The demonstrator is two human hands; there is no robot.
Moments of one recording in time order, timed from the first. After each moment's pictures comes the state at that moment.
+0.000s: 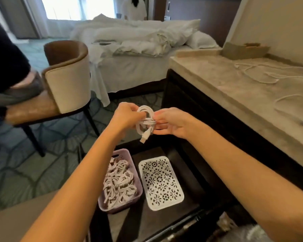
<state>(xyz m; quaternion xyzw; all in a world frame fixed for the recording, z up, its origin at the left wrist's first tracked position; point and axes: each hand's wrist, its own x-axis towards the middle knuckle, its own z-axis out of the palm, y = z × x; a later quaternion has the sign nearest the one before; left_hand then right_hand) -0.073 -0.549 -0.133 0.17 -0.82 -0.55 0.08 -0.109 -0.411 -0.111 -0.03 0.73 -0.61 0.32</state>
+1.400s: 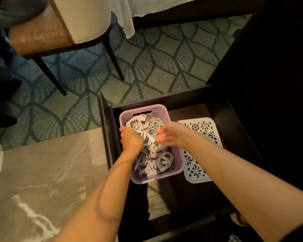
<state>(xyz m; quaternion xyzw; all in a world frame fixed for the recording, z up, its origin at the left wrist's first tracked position) -0.065 -0.636 -0.423 0.56 -0.69 -0.45 -0.08 -0.132 -0.530 -0.370 0.18 0.71 -0.43 0.52</state>
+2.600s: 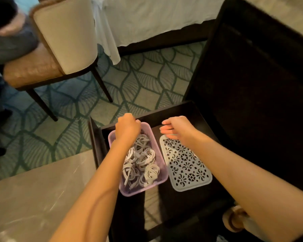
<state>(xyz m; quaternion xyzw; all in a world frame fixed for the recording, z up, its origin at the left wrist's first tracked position) -0.102 -0.623 -0.311 0.35 -0.88 -0.32 -0.04 -0.146 -0.488 -0.282 0.16 0.74 -0.55 0.35</state>
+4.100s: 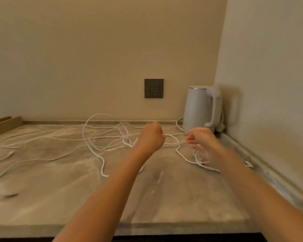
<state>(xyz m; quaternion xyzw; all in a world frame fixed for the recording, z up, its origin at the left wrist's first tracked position) 0.028 0.023 0.019 -0.48 -0.82 -0.30 0.04 0.143 0.129 0.010 0.41 0.65 -0.55 -0.32</state>
